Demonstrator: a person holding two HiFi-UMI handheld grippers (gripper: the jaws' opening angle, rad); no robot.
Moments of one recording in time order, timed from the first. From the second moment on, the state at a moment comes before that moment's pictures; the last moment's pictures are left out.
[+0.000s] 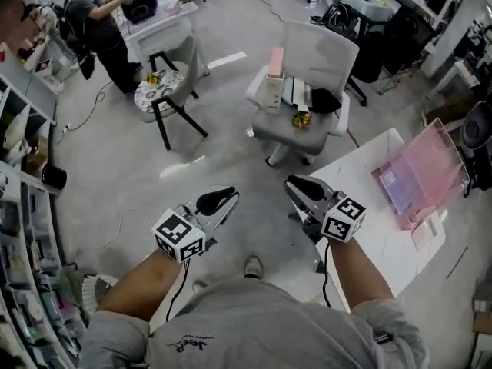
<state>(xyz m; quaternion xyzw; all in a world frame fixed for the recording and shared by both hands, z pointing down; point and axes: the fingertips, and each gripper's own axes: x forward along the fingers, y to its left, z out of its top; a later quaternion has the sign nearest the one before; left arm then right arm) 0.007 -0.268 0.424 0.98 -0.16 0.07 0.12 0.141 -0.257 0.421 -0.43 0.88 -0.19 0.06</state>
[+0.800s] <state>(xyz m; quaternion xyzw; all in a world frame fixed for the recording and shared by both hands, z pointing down) -0.415 -0.209 0.375 0.90 -0.42 0.01 0.09 -0.248 -0.261 0.375 -0.29 0.95 -0.13 -0.02</state>
